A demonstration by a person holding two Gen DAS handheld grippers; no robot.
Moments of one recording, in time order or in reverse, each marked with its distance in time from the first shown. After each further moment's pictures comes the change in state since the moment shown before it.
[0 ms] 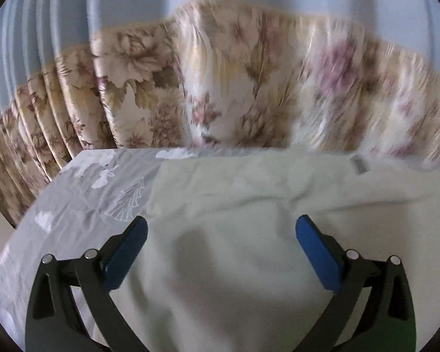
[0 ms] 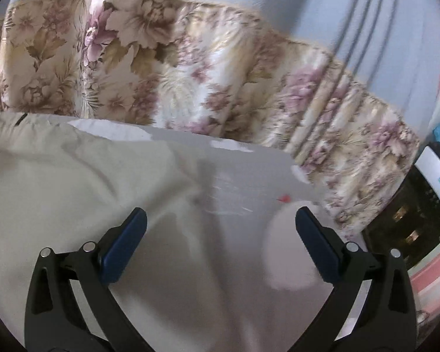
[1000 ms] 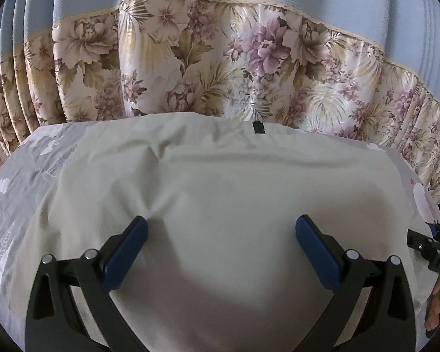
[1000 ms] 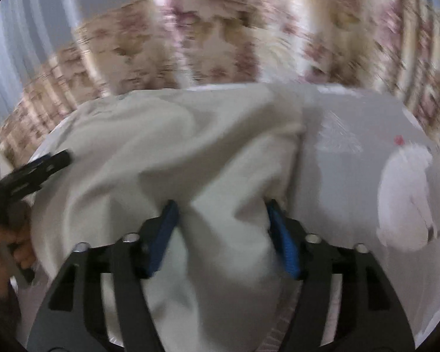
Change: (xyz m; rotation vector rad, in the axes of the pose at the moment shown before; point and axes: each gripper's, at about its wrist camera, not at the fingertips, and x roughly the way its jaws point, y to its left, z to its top) left arm -0.013 -0.080 -0.032 0.000 0.090 -0.162; right arm 0.018 -0.005 -0.036 0.129 0.171 0.654
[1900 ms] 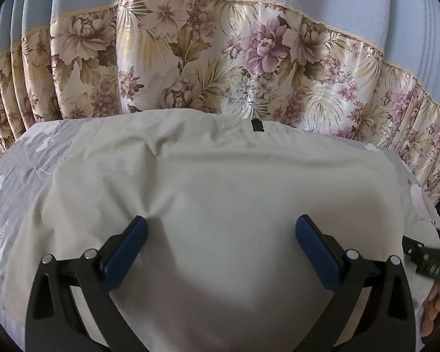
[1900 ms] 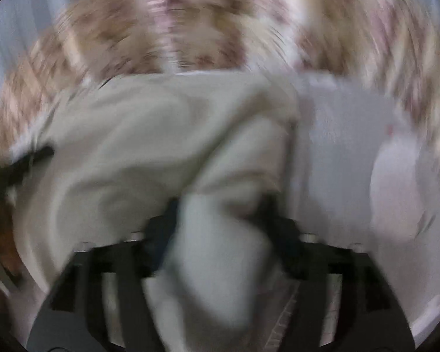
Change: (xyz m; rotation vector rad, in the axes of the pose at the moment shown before) left arm 0.004 0.003 0.000 -0.020 0.003 -0.026; right arm 0.012 0.000 -0.003 0.041 0.038 -0.042
